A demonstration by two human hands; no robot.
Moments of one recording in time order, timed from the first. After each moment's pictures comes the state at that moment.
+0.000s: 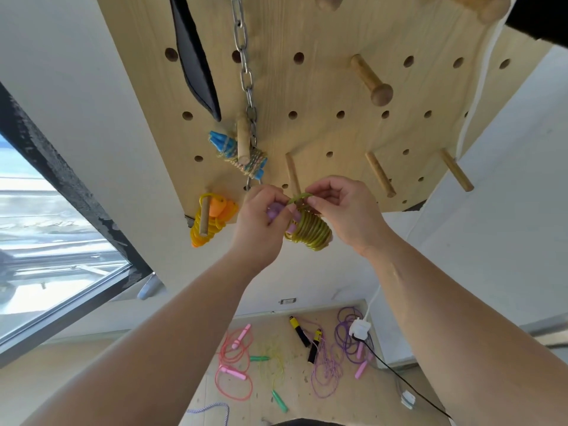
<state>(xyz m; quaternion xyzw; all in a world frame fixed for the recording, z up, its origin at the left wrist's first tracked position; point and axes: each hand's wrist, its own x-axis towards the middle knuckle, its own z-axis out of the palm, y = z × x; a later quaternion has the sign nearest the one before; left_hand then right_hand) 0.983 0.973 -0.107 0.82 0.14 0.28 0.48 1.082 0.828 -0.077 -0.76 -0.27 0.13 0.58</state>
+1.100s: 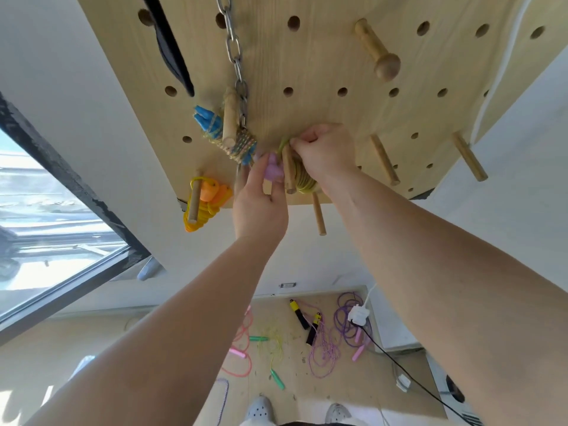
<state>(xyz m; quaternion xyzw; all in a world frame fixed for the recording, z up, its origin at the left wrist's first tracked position) 1.014 0.953 -0.115 0.77 0.30 0.31 0.47 1.136 0.899 -0.057 -0.86 -0.17 0.04 0.48</state>
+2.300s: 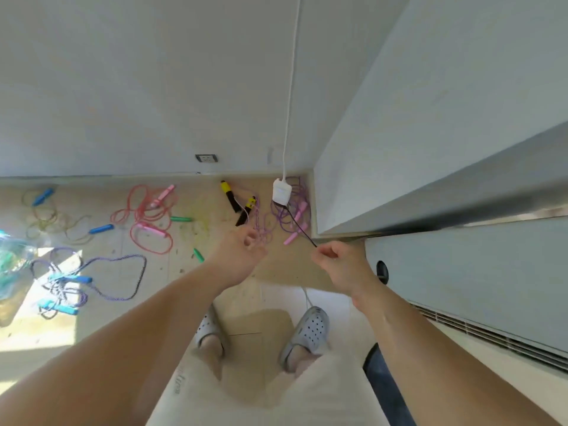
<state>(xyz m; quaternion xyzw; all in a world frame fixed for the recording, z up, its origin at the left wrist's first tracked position) 0.967 0.605 -0.466 0.75 0.37 -0.21 0.51 1.066 0.394 -0.454 -0.82 0.01 0.44 0.38</state>
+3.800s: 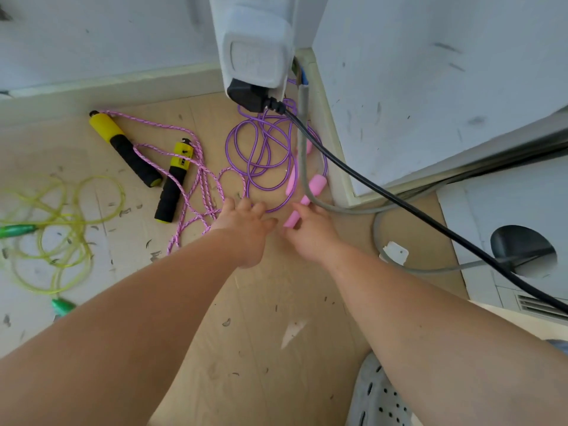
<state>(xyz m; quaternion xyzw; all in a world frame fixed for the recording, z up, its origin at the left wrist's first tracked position) 1.091 0.601 -1.075 0.93 -0.11 -0.35 -0.03 1.133 0.439 -1.068 -0.90 -0.02 0.38 0.22</state>
